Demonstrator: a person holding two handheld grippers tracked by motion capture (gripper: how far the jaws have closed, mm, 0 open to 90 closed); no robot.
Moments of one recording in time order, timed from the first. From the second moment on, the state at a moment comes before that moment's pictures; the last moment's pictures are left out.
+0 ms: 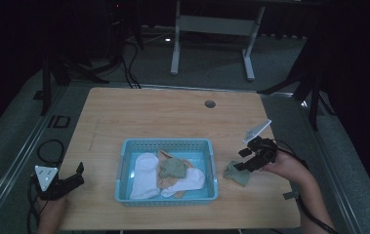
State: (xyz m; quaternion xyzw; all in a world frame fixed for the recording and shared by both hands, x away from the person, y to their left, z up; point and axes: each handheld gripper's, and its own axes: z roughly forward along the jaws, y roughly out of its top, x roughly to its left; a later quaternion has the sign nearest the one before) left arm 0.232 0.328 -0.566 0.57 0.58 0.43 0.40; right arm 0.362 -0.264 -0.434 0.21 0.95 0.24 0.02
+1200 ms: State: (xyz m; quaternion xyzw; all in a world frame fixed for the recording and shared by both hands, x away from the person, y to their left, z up) left arm 0.232 0.328 -0.566 0.57 0.58 0.43 0.40; right arm 0.361 -0.133 -0.442 0.07 0.97 0.23 0.00
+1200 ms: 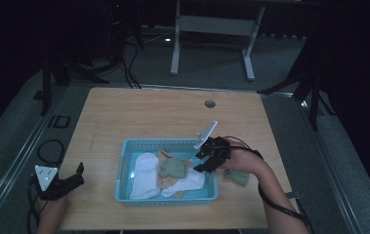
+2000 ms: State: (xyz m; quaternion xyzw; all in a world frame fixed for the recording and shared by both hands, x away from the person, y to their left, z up) left arm 0.232 0.329 -0.566 0.57 0.58 0.43 0.40; right arm 0.364 -0.056 -0.478 0.03 0.98 0.19 -0.02
